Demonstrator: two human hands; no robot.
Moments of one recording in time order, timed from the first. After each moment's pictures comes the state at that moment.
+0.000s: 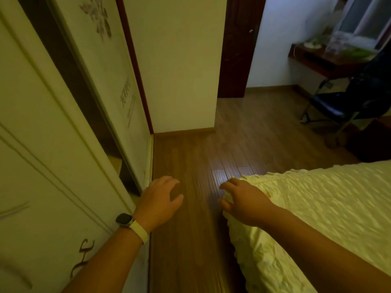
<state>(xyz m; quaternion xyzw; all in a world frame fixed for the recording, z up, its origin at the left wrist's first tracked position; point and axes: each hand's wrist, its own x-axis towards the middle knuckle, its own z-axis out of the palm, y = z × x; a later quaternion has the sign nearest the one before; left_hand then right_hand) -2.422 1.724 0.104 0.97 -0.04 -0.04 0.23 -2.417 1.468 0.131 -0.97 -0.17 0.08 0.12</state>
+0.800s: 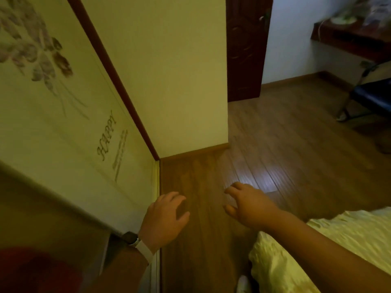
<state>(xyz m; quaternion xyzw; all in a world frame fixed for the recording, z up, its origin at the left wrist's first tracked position) -2.026 1.692 0.085 0.98 -0.07 -0.07 0.15 -2.000 1.428 0.081 -0.96 -0.19 0.10 0.16</state>
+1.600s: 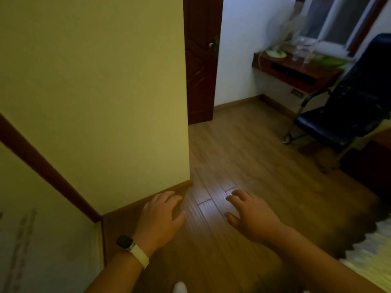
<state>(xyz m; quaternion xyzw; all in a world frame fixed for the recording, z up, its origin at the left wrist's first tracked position) -1.573 1.649 0.065 0.96 -0.22 -0.05 0.18 -1.646 1.384 0.083 -0.99 -0.02 0.06 0.10</state>
